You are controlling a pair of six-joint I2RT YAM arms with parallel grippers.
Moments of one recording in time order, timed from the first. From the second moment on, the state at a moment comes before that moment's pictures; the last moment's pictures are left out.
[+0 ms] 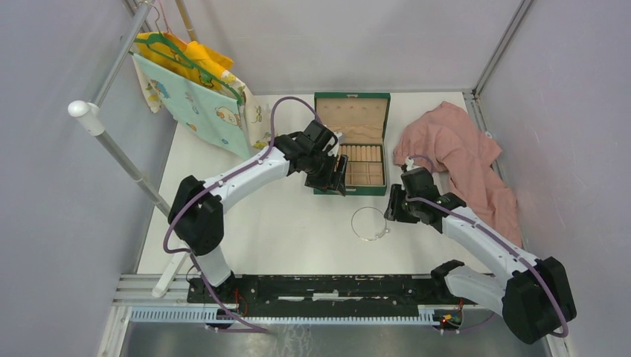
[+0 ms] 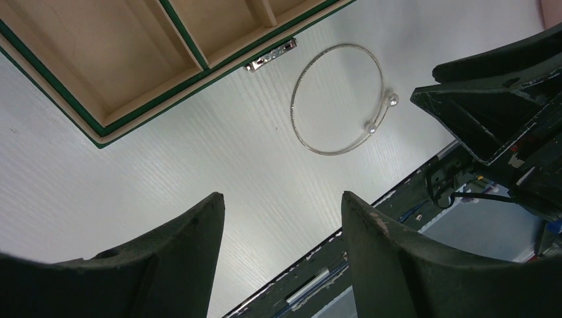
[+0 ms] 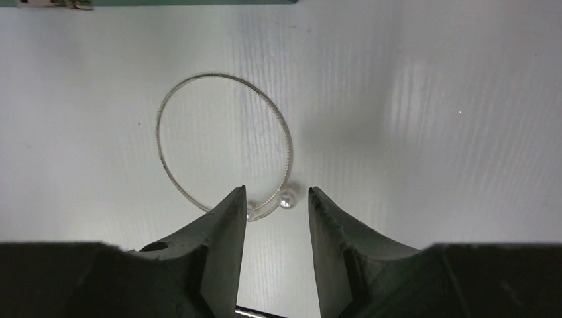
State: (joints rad) left arm -0.74 1.74 1.43 -0.72 0.28 -0.42; right arm 0.44 1.05 0.59 -0.50 -0.01 0.54
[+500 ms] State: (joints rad) left arm -0.74 1.76 1.43 -0.72 0.24 -0.42; right arm 0.47 1.18 0.57 -0.58 -0.04 0.66
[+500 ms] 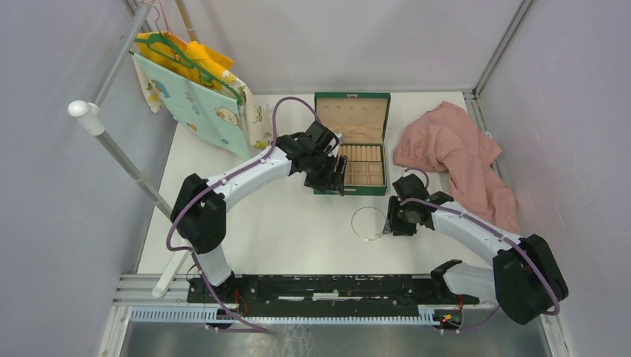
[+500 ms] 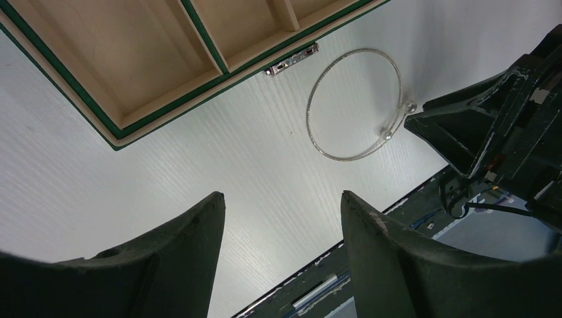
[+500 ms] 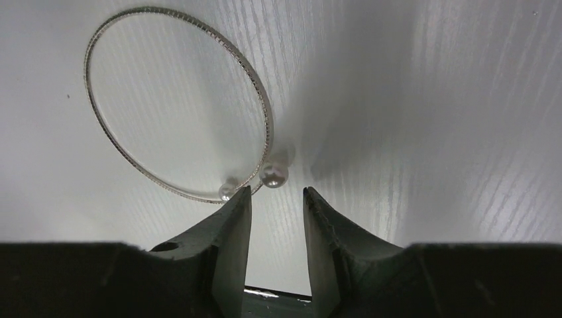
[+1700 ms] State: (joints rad) left arm -0.74 1.77 1.36 -0.73 0.25 -0.42; right arm 0.48 1.20 0.53 -0.46 -0.06 0.70
